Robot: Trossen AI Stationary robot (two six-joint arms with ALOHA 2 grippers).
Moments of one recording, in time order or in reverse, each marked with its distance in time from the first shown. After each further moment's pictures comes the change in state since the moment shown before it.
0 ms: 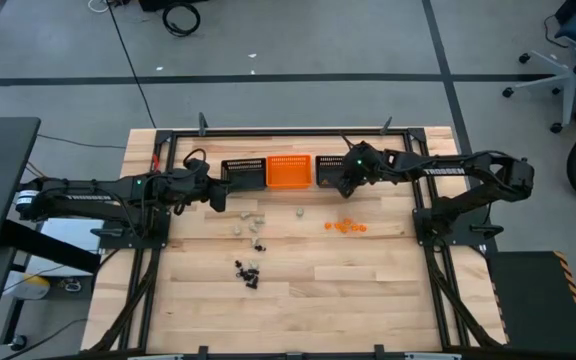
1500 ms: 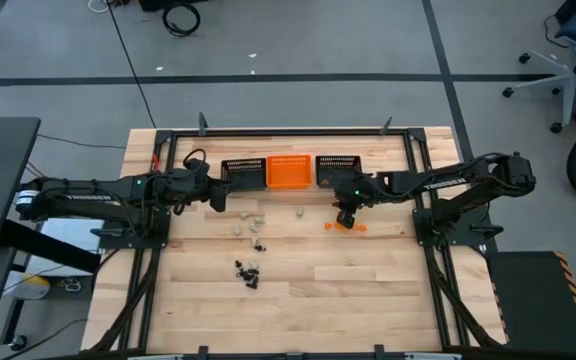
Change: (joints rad) left arm 0.000 0.000 0.000 0.000 -0.003 0.002; right arm 0.285 0.007 -0.032 0.064 0.029 -0.129
